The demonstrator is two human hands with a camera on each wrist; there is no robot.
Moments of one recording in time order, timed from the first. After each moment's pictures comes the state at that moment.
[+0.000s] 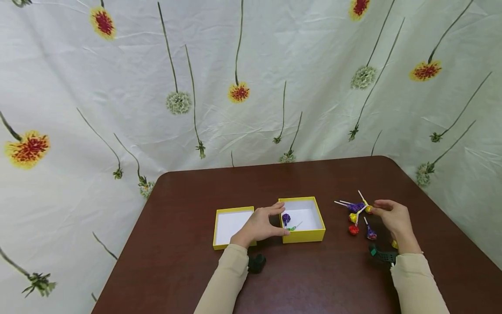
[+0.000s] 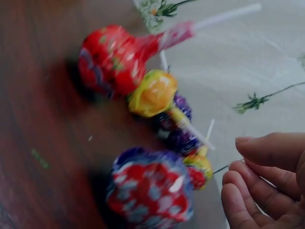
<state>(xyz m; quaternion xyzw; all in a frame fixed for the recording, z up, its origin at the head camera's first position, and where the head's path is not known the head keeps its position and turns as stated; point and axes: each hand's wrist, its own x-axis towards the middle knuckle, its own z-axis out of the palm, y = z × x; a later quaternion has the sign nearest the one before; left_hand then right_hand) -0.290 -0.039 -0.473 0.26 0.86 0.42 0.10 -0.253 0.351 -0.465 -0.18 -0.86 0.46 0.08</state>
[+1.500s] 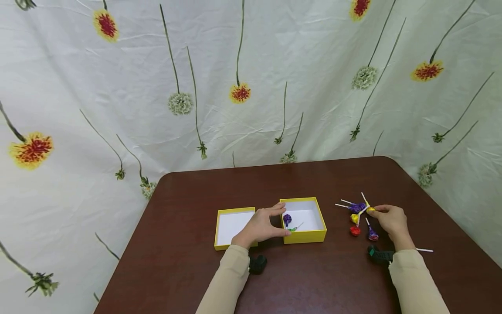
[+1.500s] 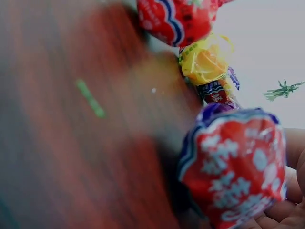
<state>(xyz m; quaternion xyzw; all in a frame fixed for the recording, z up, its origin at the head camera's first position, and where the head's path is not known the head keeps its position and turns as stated) -0.288 -0.040 -0.471 0.26 0.86 0.42 0.10 -0.263 0.356 -0.483 -0.21 -0.88 0.42 0.06</state>
